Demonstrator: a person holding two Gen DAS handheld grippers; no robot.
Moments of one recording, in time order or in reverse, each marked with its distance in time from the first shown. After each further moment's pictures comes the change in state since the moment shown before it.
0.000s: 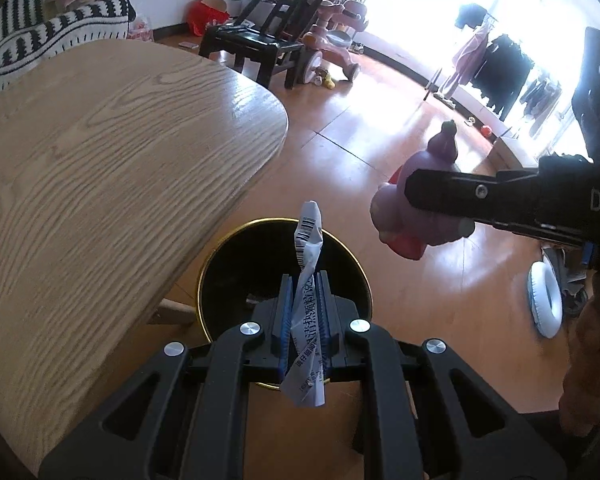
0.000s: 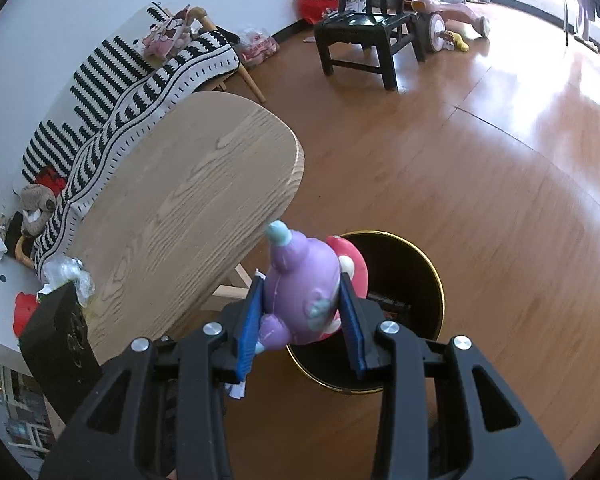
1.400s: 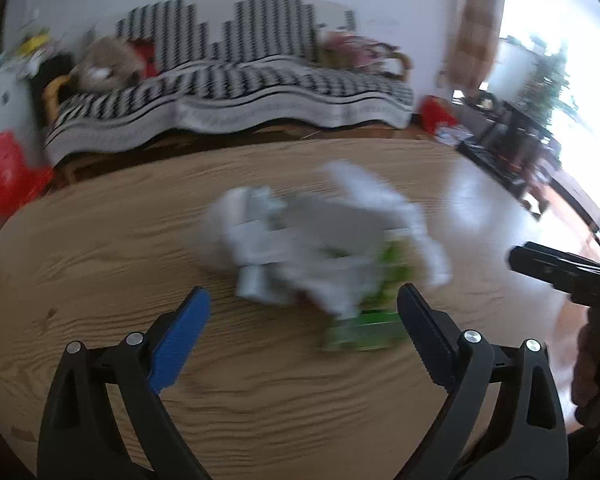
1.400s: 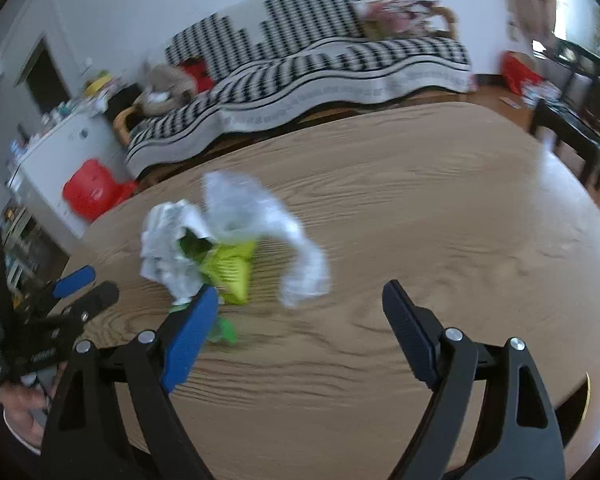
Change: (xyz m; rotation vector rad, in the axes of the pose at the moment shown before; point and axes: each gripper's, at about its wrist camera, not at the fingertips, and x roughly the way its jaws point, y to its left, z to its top) left arm -0.328 0.283 -0.132 -0.434 -0.309 0.626; right arm 0.081 0.371 -0.060 -0.582 0.004 0.318
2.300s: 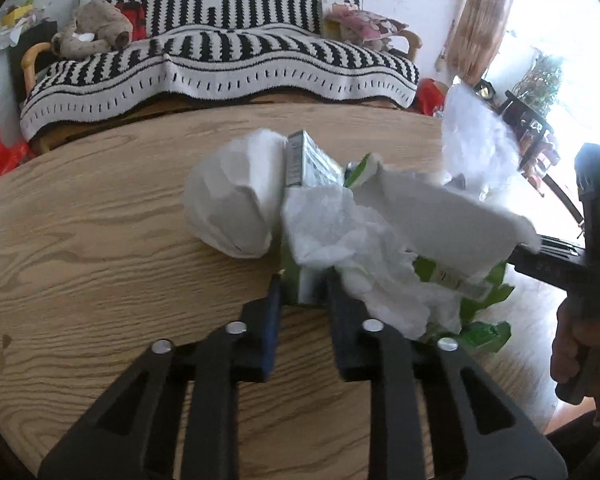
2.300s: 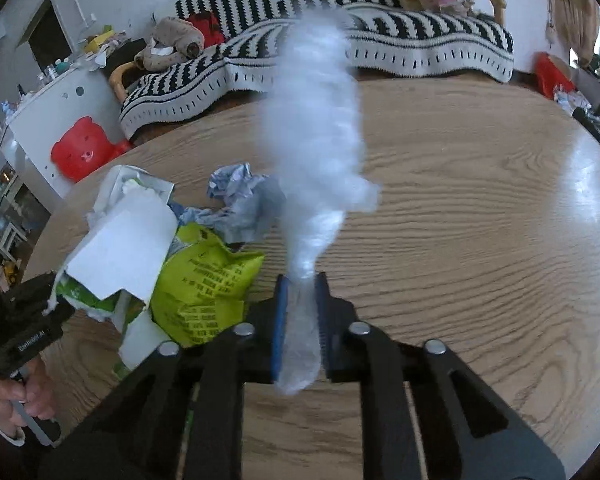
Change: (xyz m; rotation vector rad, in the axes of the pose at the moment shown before) left arm 0.087 0.055 0.004 -0.013 0.075 -0.085; right arm 0.142 0.021 0.033 -0.087 0.093 -0.013
